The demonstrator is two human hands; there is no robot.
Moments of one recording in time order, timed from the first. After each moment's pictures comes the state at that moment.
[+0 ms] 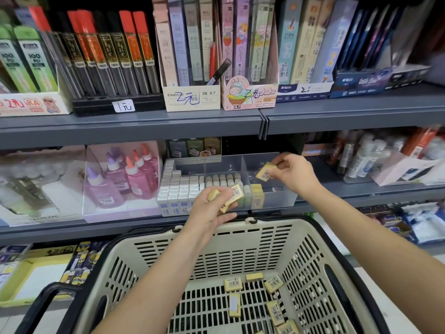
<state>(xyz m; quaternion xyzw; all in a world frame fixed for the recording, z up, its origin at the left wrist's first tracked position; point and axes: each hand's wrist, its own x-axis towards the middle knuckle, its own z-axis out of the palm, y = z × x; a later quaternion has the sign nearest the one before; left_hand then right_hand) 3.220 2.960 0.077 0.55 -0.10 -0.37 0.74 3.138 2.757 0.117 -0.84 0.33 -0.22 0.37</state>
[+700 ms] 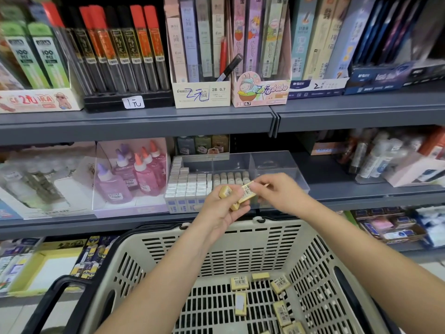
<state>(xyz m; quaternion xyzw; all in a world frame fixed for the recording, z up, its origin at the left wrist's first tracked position) 3.219 2.955 0.083 0.50 -0.07 -0.41 0.76 3.136 2.813 0.113 -0.91 0.16 -0.11 0.36</state>
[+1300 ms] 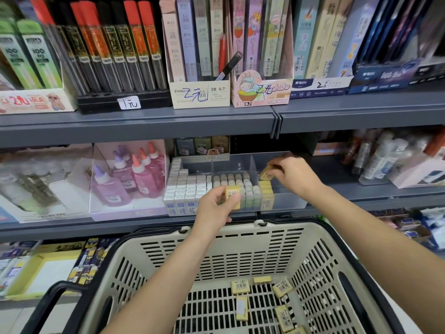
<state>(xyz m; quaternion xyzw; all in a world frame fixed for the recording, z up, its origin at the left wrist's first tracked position) 3.223 2.962 0.073 0.69 -0.20 -0.25 0.64 3.162 2.752 0.106 -0.96 0.20 -0.15 0.16</state>
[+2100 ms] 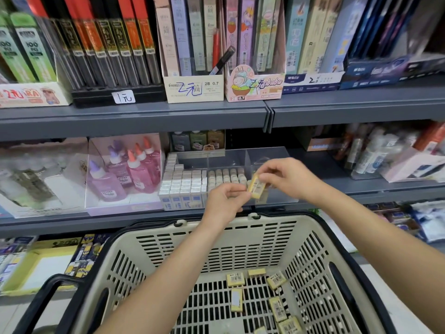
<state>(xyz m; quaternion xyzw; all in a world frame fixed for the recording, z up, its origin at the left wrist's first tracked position) 3.205 2.942 0.082 0.70 -0.23 -0.26 0.62 3.127 2.787 0.133 -0.94 0.12 -0.12 0.31</state>
